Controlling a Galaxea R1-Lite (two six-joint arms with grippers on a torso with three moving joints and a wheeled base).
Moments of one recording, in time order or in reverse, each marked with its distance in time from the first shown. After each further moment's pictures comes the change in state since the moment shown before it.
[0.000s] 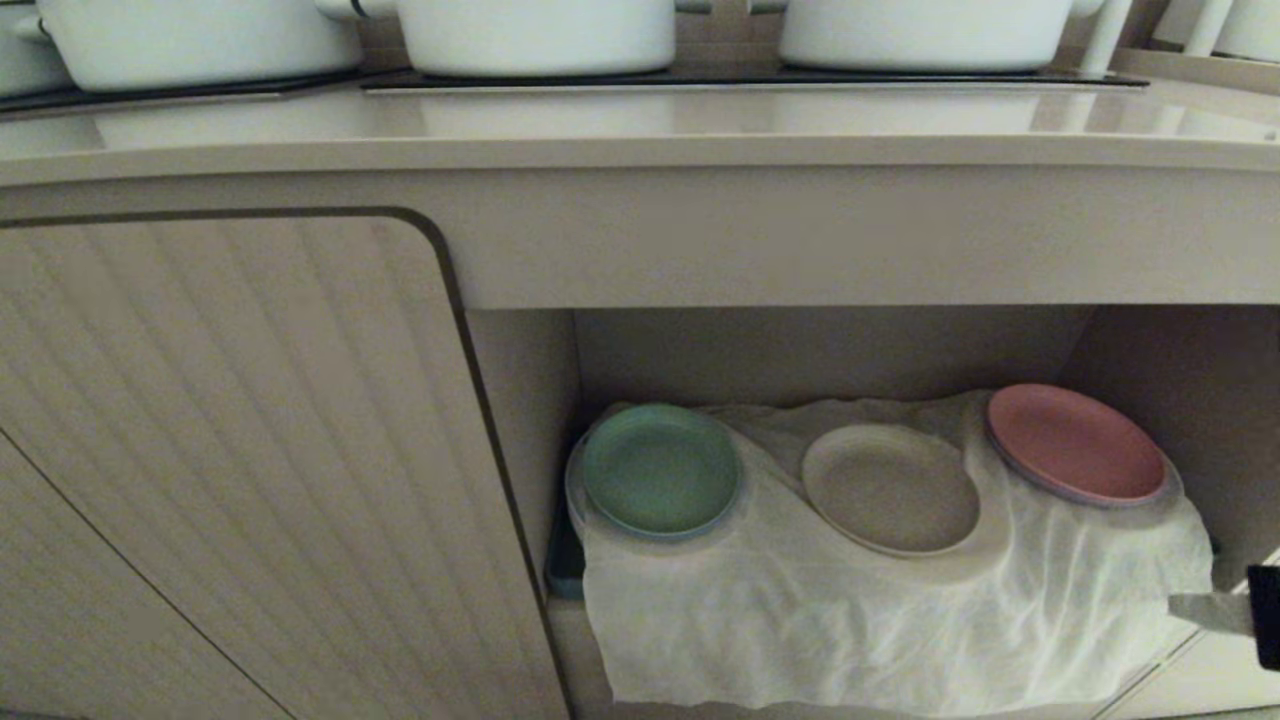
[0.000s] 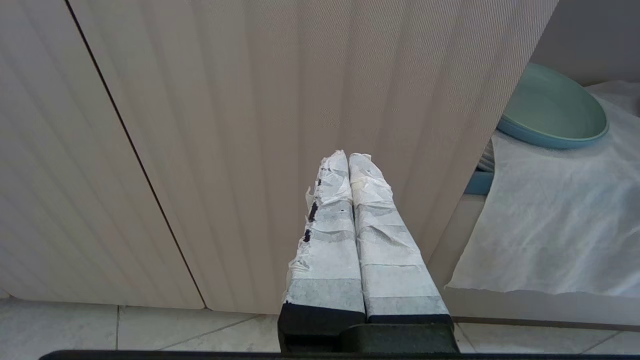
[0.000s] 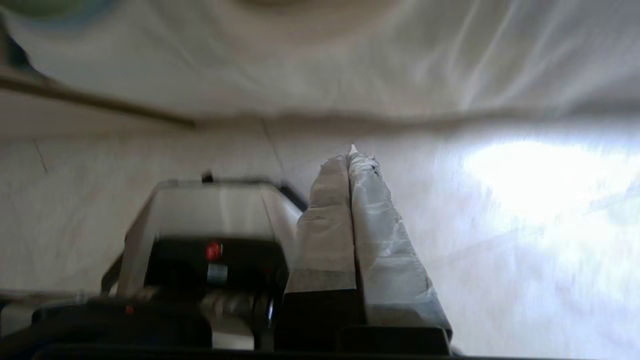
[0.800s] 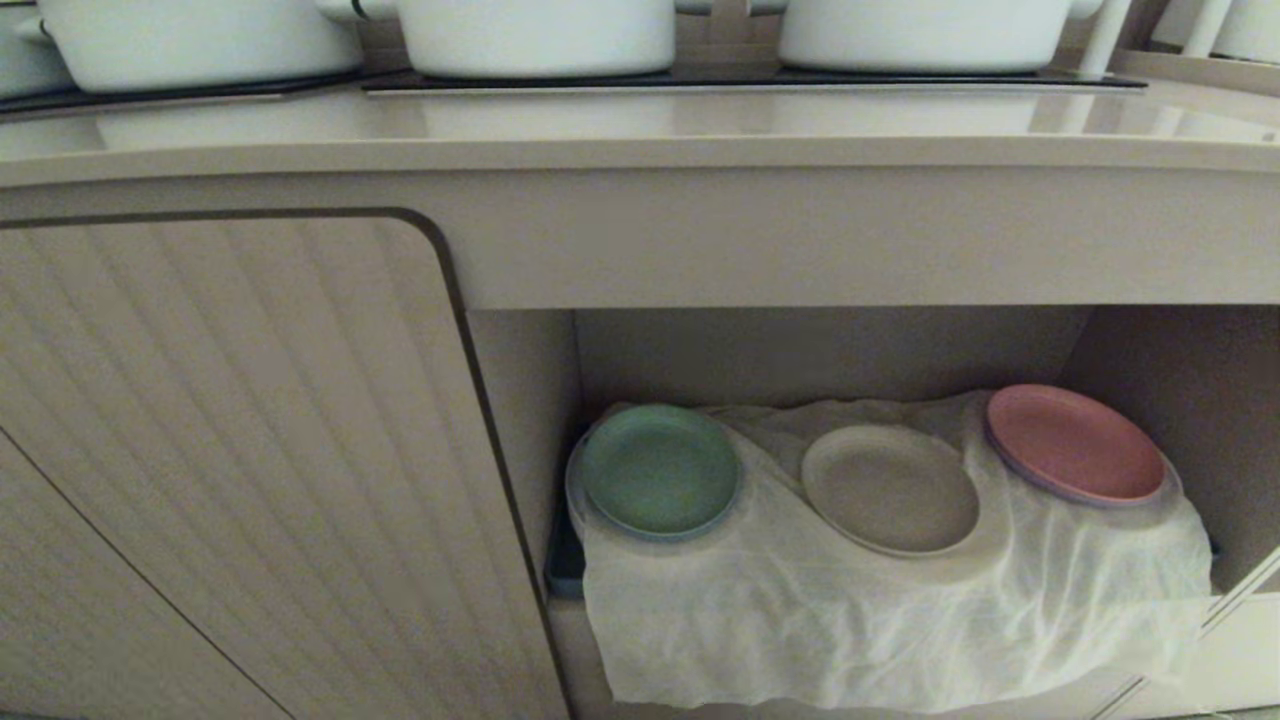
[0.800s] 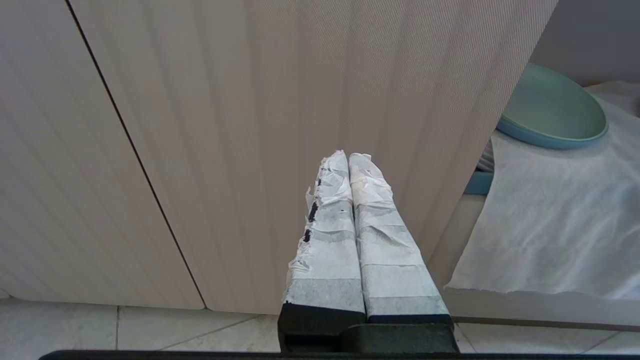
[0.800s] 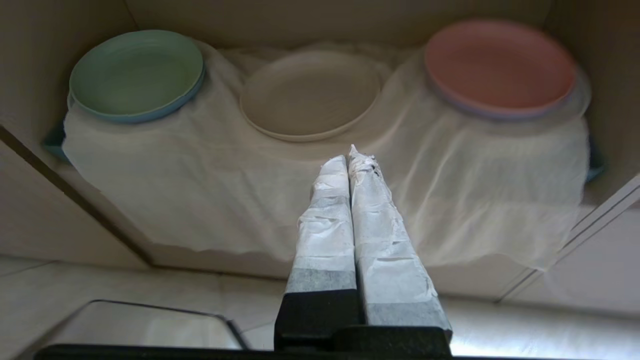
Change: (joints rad) left arm 0.000 0.000 0.000 0.000 0.000 0.000; right arm 0.011 -0.717 0.490 -0.437 -0.047 -0.108
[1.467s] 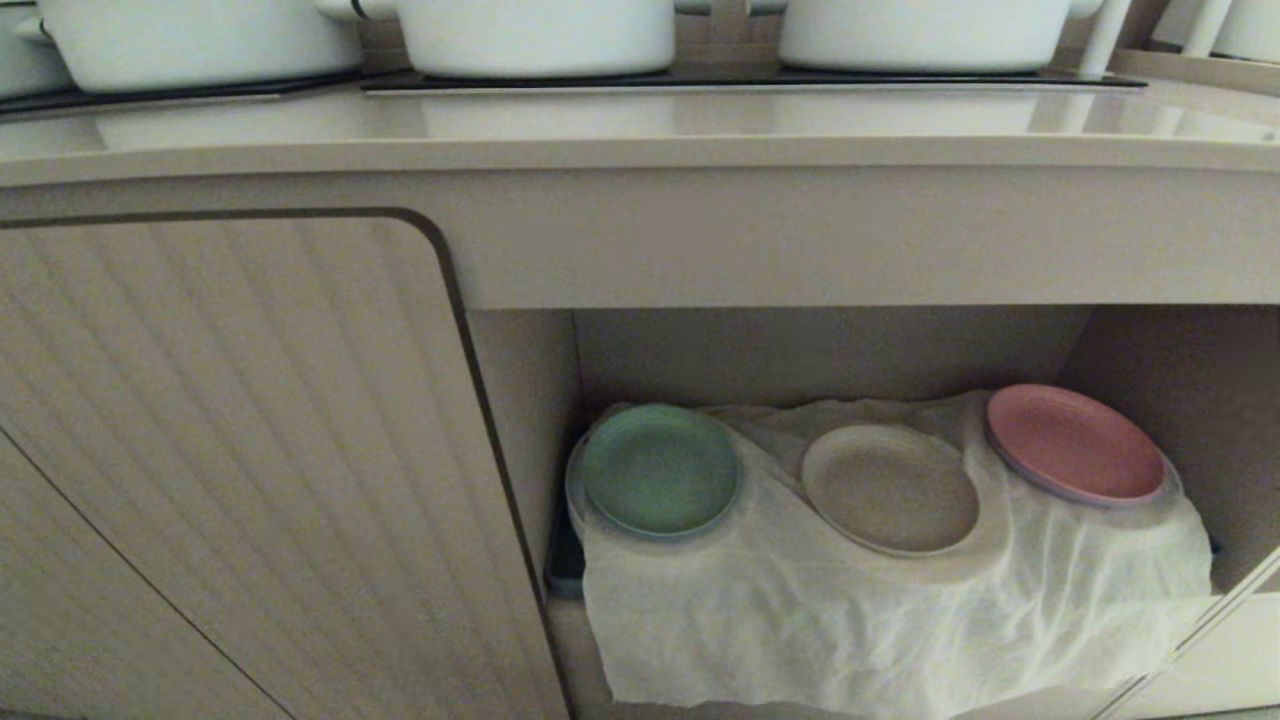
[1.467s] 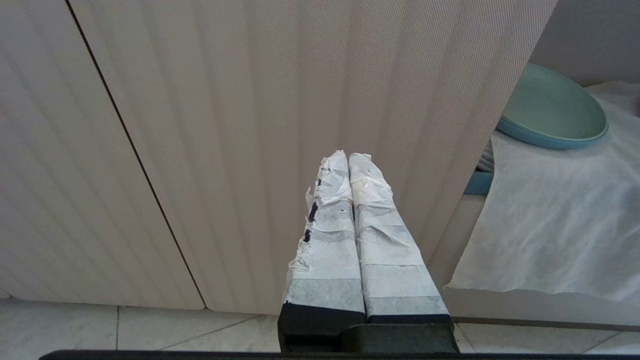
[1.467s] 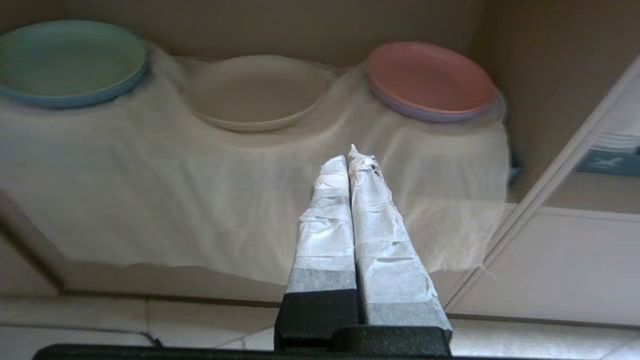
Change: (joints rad) left arm 0.000 0.000 0.000 0.000 0.000 0.000; right arm 0.044 -0.367 0.160 0.079 -0.157 -0.106
